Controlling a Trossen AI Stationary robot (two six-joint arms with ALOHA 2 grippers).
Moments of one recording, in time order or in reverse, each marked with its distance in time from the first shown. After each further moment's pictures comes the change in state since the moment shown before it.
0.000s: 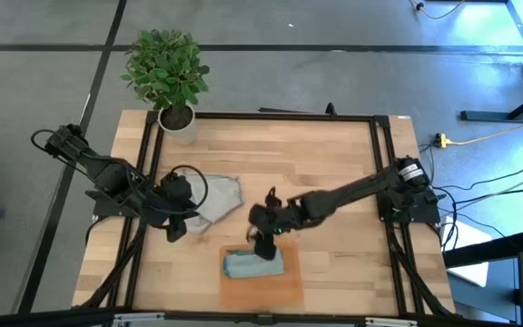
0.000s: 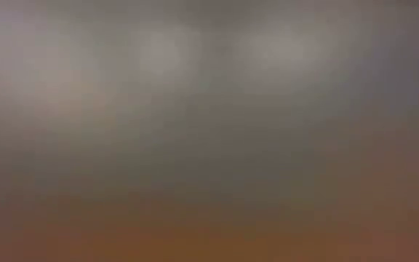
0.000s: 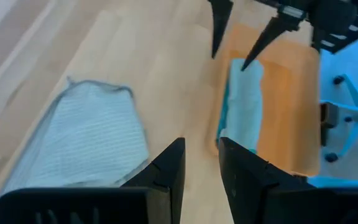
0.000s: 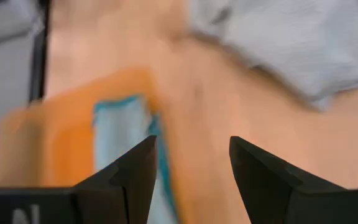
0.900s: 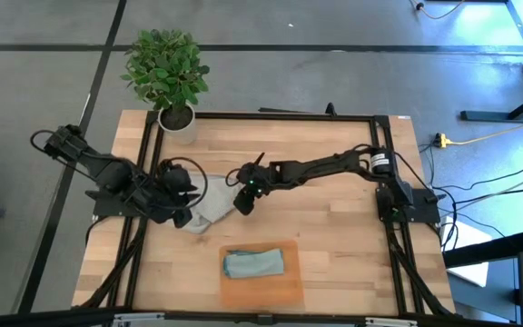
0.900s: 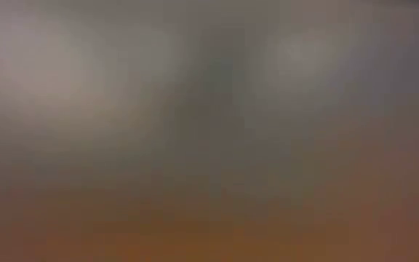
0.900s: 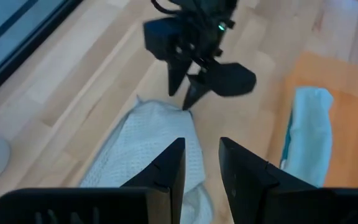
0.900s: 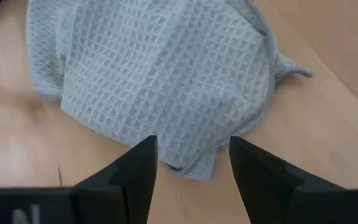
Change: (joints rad) left arm 0.035 -0.001 -0.001 -0.109 -0.201 -0.030; right arm -0.331 0.223 0.000 0.211 -0.151 0.055
